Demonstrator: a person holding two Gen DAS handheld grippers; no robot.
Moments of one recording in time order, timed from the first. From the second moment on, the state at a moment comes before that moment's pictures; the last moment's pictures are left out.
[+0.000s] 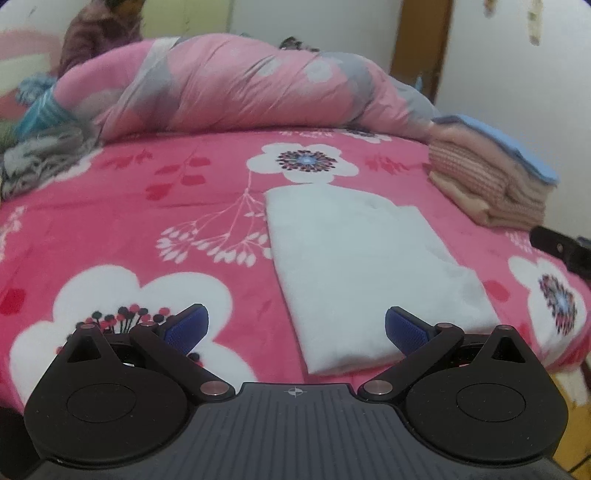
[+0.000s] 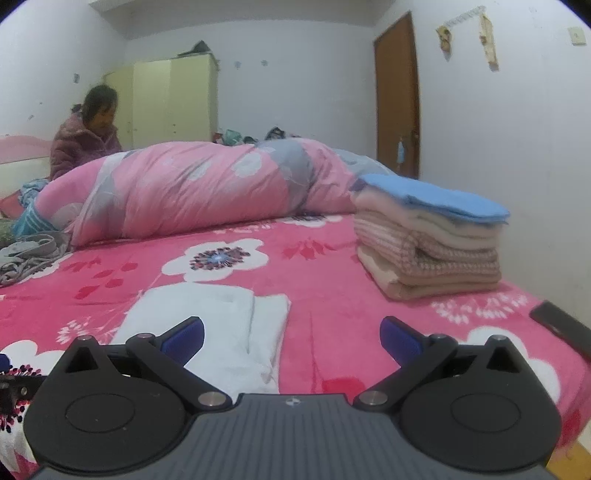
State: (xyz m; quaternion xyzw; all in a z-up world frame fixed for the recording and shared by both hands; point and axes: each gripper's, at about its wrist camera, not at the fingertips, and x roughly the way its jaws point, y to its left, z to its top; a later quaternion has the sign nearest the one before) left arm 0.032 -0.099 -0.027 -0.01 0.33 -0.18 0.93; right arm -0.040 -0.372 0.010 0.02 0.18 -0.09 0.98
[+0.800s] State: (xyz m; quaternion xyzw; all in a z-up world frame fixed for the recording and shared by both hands) left arm 0.080 -0.121 -0.018 0.01 0.32 -0.15 0.94; right arm -0.011 -0.373 0.003 0.02 0.18 -0.04 0.98
